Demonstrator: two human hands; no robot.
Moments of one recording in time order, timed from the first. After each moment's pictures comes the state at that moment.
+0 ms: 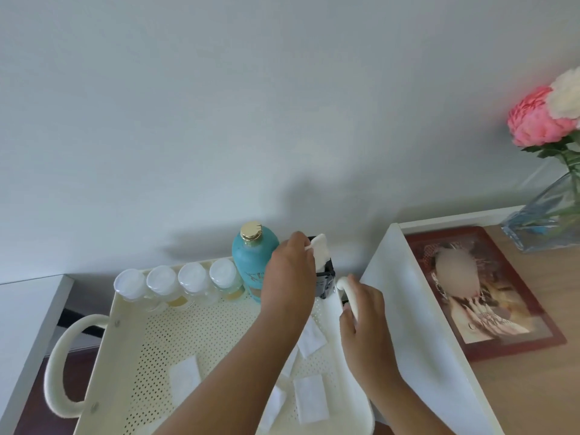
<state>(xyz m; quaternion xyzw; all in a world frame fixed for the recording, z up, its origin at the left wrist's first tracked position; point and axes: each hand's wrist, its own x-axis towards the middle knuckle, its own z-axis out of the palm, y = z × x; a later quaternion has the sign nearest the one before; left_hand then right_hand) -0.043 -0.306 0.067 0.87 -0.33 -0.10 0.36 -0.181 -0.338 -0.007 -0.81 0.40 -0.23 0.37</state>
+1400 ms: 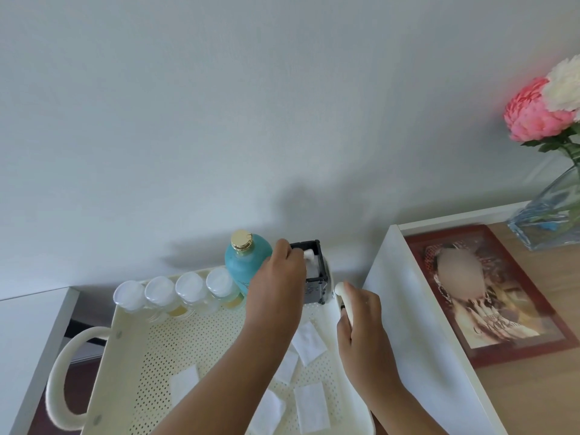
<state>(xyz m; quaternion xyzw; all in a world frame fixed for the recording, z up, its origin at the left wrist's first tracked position) -0.040 -0.296 0.068 0.89 -0.44 0.00 0.13 -0.184 -0.342 -0.009 -0.82 0.39 -0.22 0.35</state>
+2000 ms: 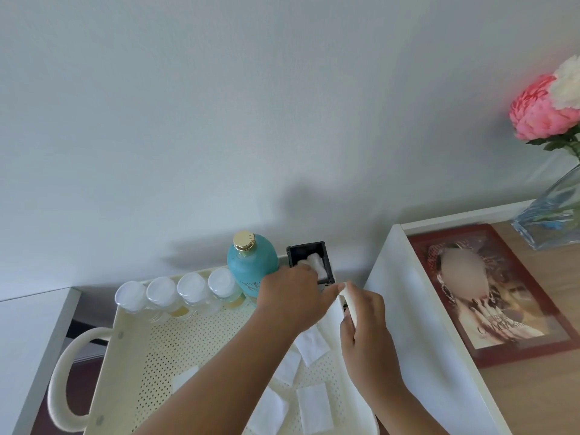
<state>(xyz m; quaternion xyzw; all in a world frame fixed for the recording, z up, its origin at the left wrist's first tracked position) -0.036 -0.309 0.048 0.86 -0.50 -0.09 -0.02 -0.182 -0.340 -0.008 -0.82 0.40 -0.23 0.34</state>
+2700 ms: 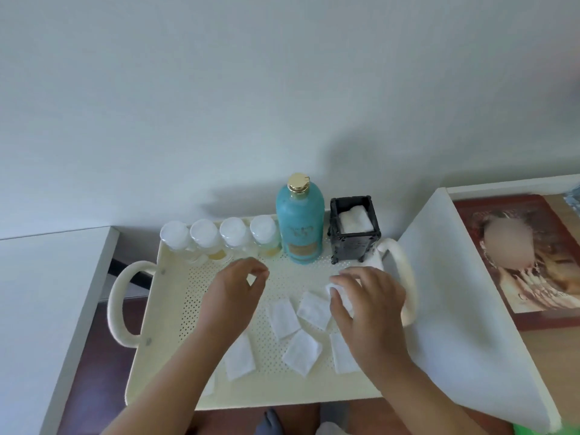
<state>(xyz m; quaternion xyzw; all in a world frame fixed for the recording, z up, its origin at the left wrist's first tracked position) 0.014 -0.142 0.007 0.90 -0.31 -0.12 0.29 -0.163 -0.280 -0.009 -0.90 0.28 -0.27 0.19</state>
